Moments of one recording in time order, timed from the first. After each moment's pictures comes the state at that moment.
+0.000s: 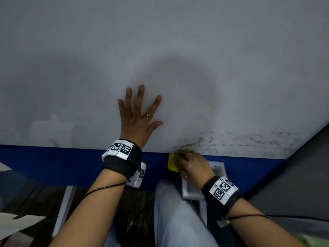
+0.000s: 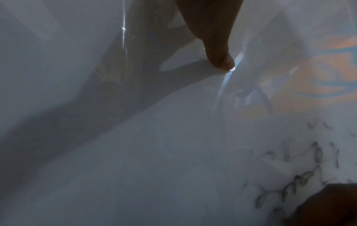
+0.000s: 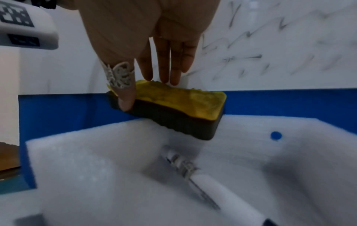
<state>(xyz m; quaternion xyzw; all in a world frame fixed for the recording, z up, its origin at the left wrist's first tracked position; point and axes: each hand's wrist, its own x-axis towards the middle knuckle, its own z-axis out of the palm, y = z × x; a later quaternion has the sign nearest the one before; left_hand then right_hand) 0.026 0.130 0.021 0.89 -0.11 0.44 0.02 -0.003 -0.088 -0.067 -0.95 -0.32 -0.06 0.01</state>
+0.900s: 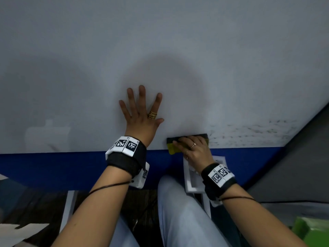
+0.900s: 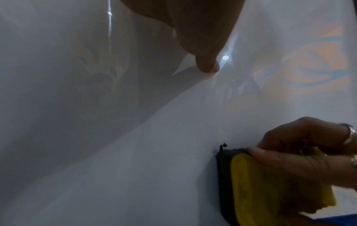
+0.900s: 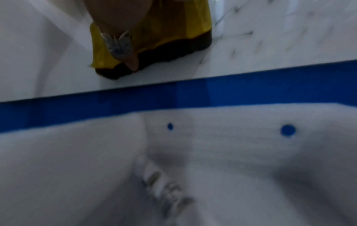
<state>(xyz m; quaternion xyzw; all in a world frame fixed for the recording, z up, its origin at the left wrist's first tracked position) 0.032 0.125 0.014 0.91 -0.11 0.39 0.03 0.029 -0.084 -0.094 -0.81 -0.38 -0.43 0.12</state>
